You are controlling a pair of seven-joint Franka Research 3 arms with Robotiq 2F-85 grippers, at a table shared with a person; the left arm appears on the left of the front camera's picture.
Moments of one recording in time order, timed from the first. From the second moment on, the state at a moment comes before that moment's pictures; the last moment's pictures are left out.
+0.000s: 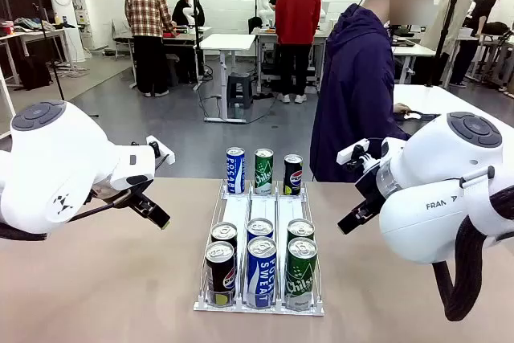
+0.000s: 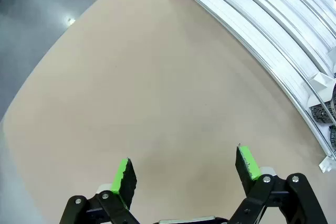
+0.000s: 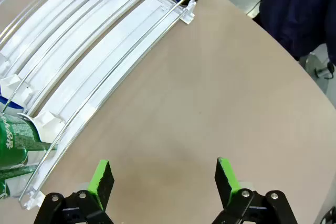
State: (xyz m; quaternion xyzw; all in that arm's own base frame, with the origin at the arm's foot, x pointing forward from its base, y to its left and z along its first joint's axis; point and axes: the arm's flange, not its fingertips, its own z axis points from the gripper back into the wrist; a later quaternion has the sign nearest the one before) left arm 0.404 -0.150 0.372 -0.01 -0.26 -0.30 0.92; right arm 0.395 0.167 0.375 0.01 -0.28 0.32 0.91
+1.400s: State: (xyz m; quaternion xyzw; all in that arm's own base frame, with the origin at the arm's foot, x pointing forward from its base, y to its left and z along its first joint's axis) left arm 0.404 -0.150 0.372 -0.01 -0.26 -0.30 0.92; right arm 0.395 0.167 0.375 0.01 -0.28 0.32 0.91
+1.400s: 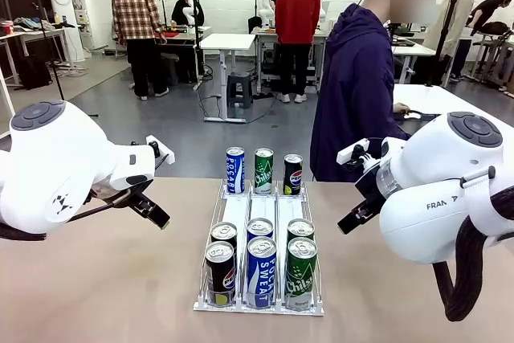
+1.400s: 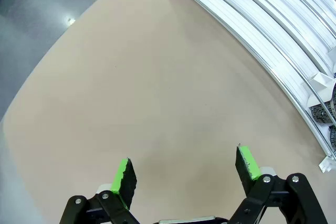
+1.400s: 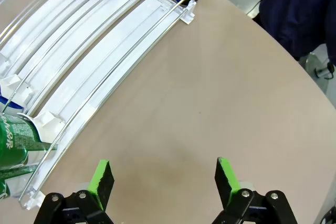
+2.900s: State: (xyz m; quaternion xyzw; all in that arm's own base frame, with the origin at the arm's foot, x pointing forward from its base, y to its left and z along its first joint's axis) left arm 0.292 -0.149 0.576 0.03 -0.38 -0.36 0.85; right arm 0.286 0.162 0.589 -0.06 -0.34 0.36 0.86
